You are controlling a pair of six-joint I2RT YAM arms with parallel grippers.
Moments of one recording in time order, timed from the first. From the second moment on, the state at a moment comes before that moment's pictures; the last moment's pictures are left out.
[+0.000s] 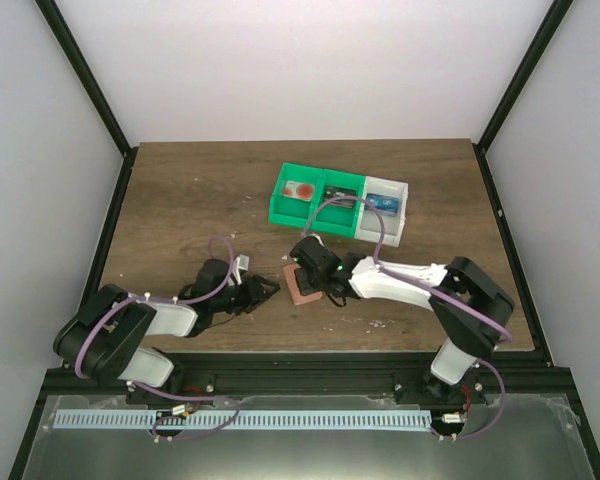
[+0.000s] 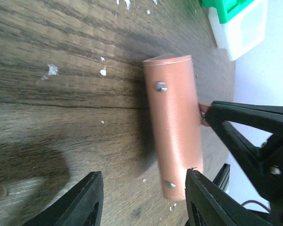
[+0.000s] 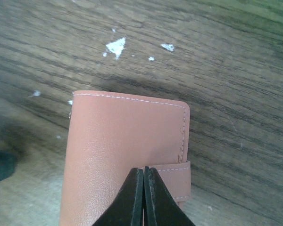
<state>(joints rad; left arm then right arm) -0.53 1.43 0.24 0.60 0.51 -1.07 0.93 1.68 0.99 -0.35 0.22 0.51</state>
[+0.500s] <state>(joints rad) -0.55 1.52 0.20 0.96 0.68 -1.14 0.93 1.46 0.85 -0.17 0.07 0.56</state>
